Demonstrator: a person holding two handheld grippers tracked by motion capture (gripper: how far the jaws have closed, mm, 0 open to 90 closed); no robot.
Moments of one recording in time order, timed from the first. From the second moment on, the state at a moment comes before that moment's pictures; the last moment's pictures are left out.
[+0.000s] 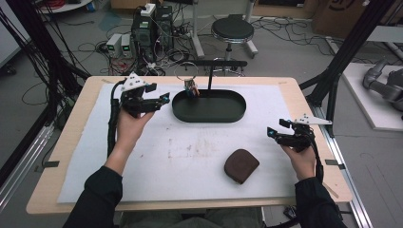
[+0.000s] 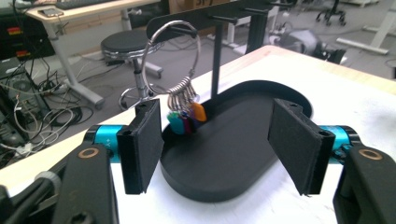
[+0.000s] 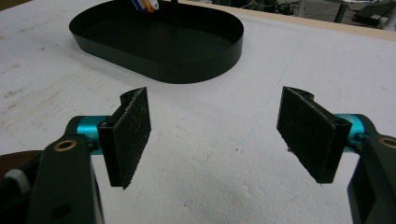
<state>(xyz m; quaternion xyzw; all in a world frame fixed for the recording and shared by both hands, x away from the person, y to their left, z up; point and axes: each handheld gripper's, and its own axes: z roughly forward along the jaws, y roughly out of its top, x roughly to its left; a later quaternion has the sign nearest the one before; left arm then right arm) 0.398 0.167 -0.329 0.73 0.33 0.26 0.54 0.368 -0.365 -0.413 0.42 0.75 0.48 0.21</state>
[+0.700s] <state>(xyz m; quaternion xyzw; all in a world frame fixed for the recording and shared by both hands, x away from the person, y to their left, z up) 0.325 0.217 -0.392 0.74 0.35 0.26 0.52 0.369 -0.365 -0.414 0.42 0.74 0.47 0.21</state>
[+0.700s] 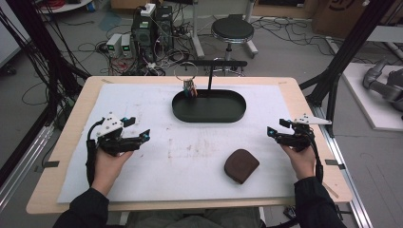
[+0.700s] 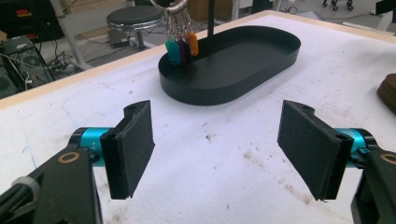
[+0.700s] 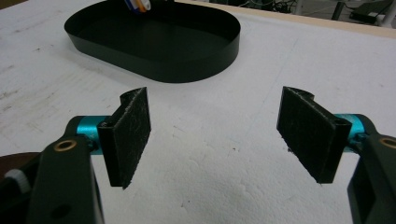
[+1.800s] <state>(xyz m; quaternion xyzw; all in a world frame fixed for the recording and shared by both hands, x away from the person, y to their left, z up) 0.336 0.212 -0.394 0.73 0.35 0.27 0.52 0.342 -0.355 -0.406 0.39 0.76 0.48 0.19</state>
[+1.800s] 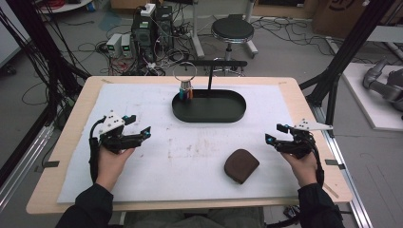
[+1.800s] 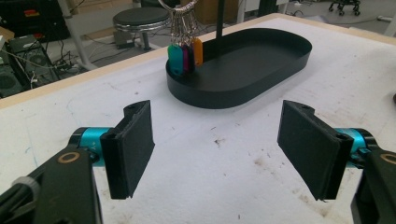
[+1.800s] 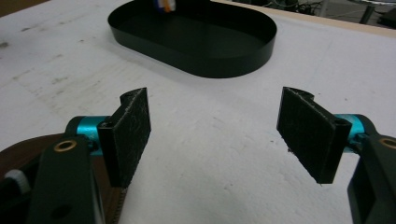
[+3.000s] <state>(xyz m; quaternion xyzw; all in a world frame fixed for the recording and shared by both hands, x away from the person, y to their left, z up) 0.335 0.204 -0.395 0.74 0.35 0.26 0.52 0.366 -0.300 -0.440 0.36 0.83 0.42 -0.06</state>
